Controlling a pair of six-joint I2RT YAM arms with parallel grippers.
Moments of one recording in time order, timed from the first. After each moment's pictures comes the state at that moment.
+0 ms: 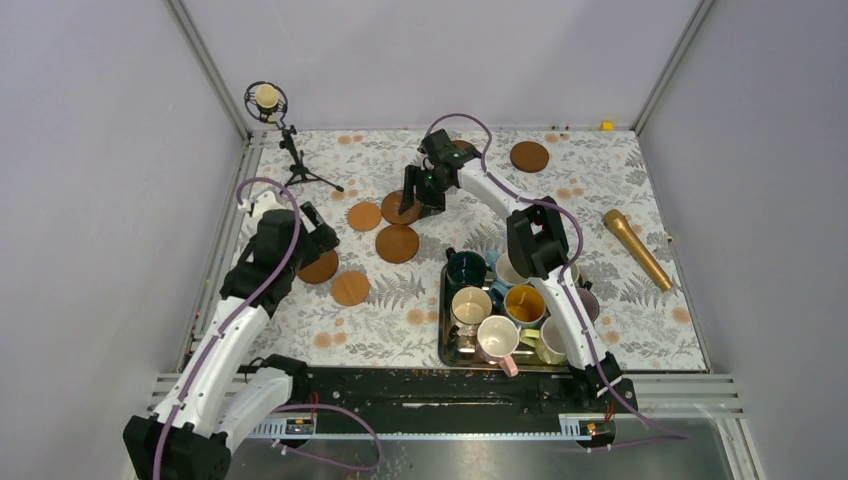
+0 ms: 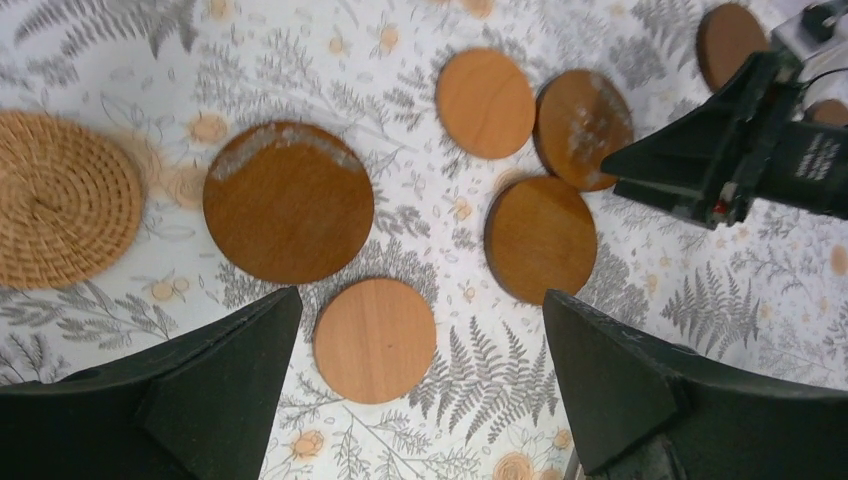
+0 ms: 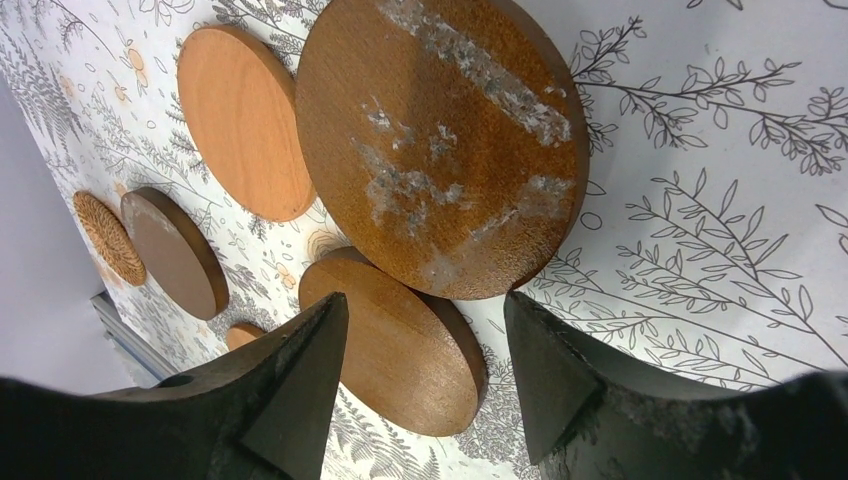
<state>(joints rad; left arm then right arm) -0.26 0.85 0.80 -0.55 -0.28 -0.68 0.56 2.57 2.31 -0.79 -0.39 0.58</state>
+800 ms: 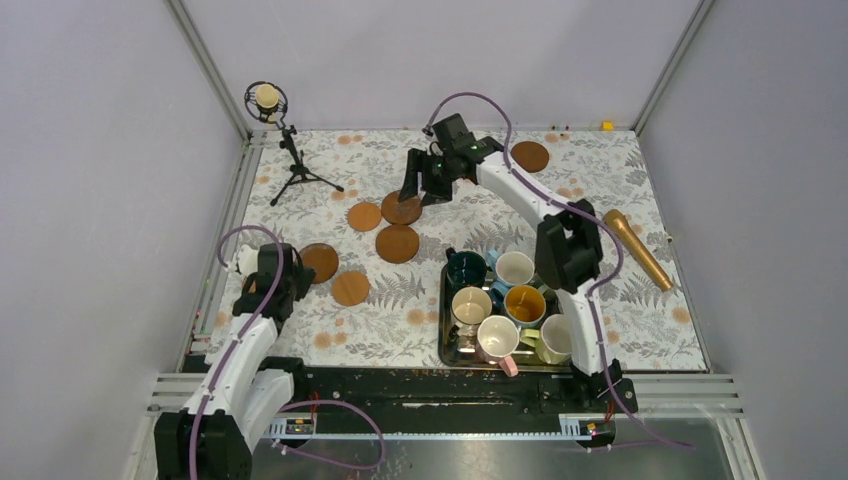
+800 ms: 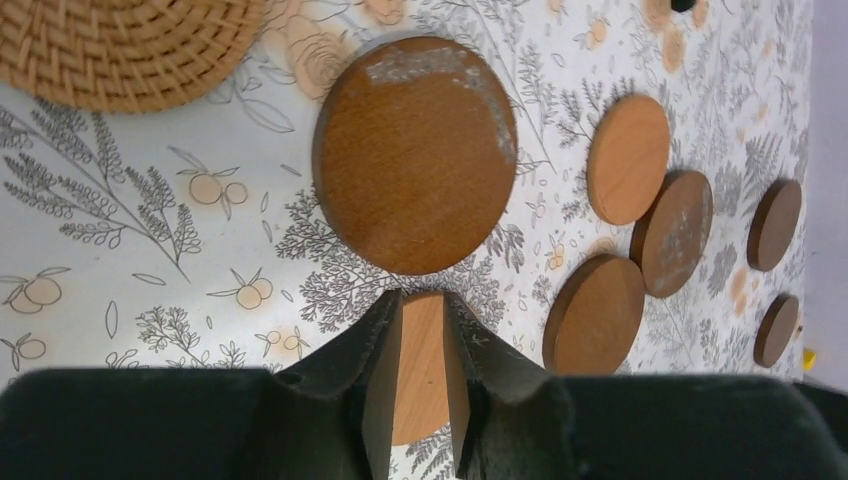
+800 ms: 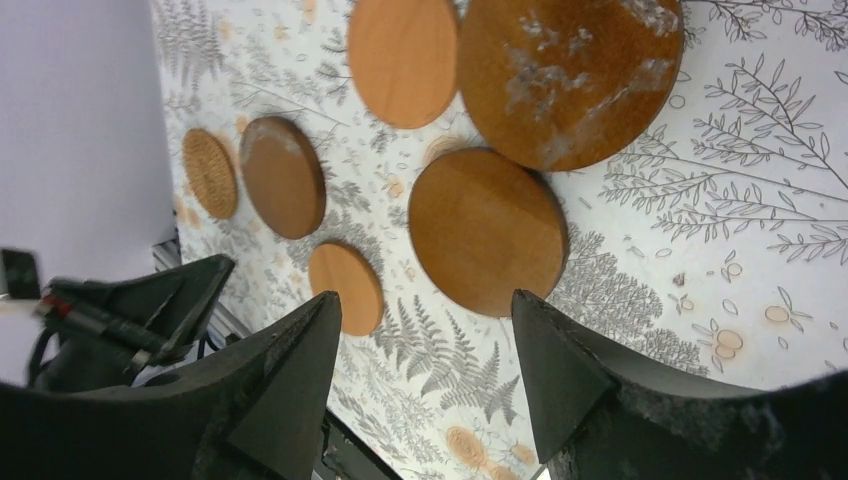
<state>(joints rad) -0.03 0.83 0.44 -0.38 -0.20 -1.08 0.57 2.29 2.09 -0.72 -0.40 0.57</state>
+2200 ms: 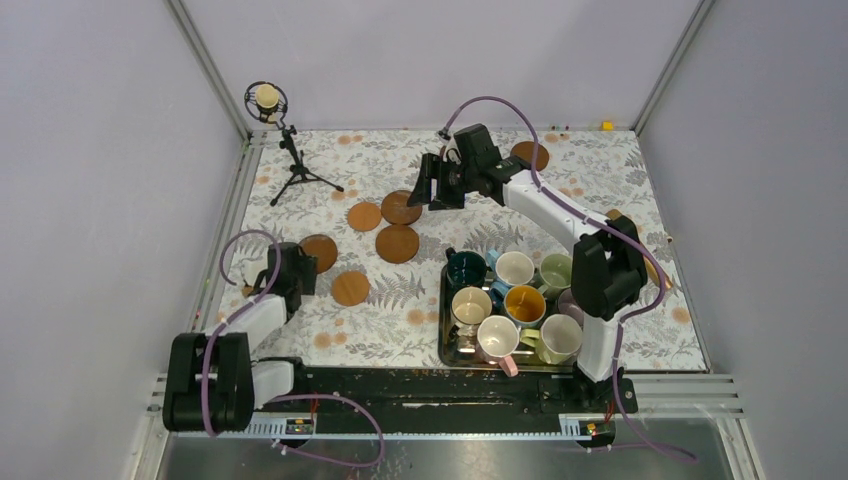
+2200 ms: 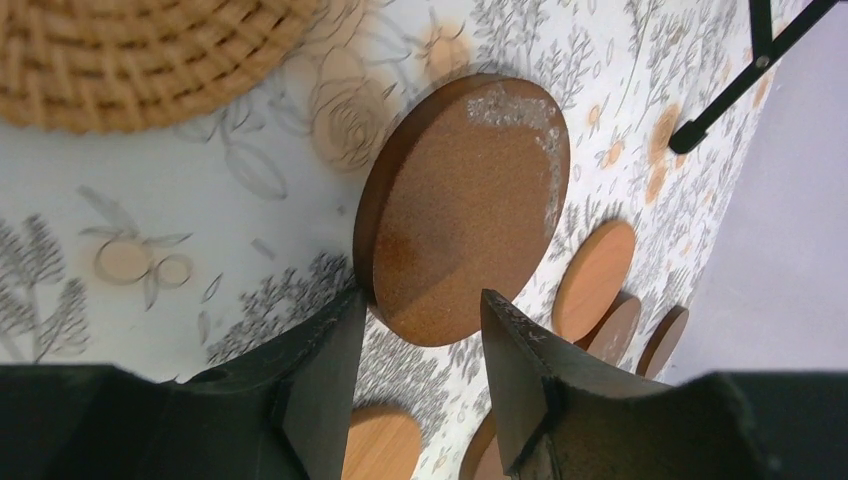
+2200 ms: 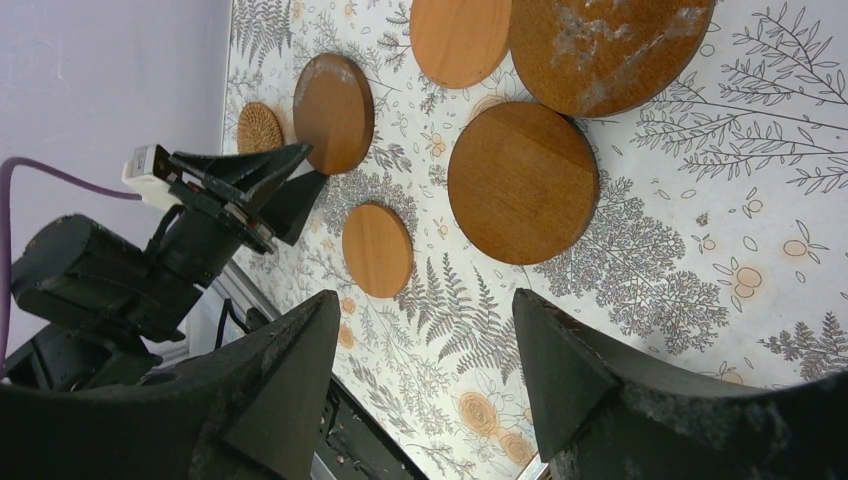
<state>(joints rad) 0.00 1.13 0.31 0.02 -0.21 -1.45 0.56 1.92 1.63 -0.45 -0.43 0.59</state>
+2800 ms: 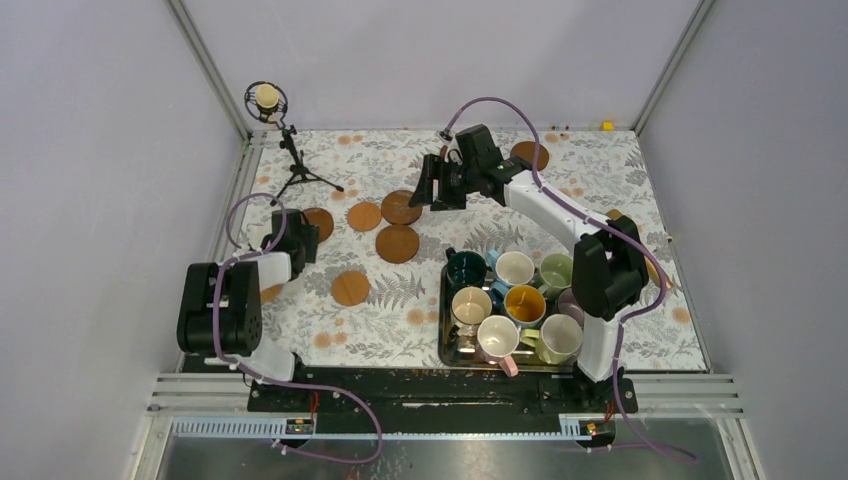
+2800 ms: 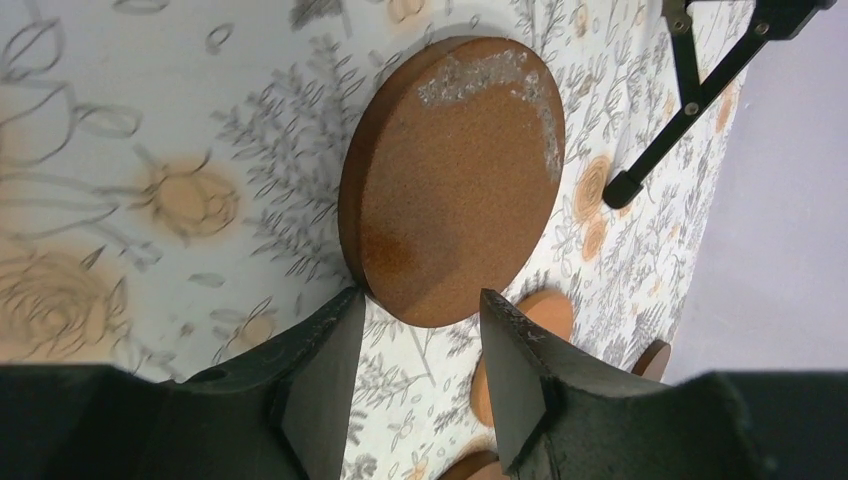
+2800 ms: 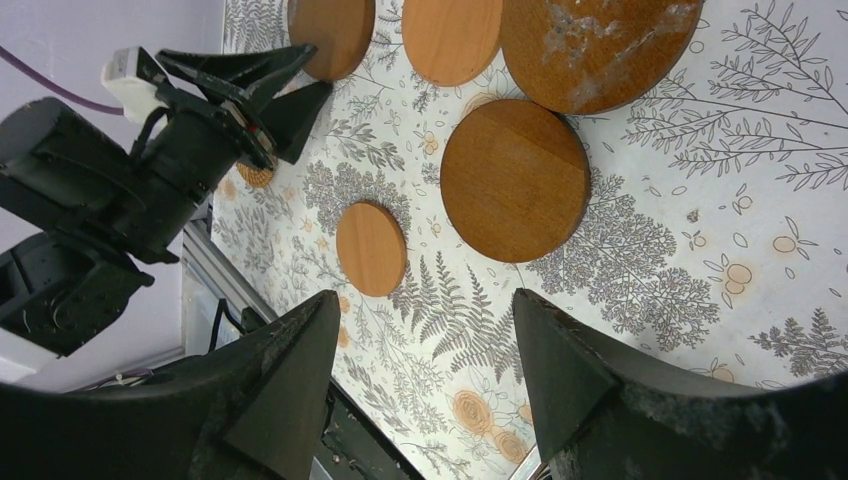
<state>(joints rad) 0.03 1.53 0.58 0.18 -0.19 -1.39 0.56 1.91 1.61 -0.45 -0.43 0.58</state>
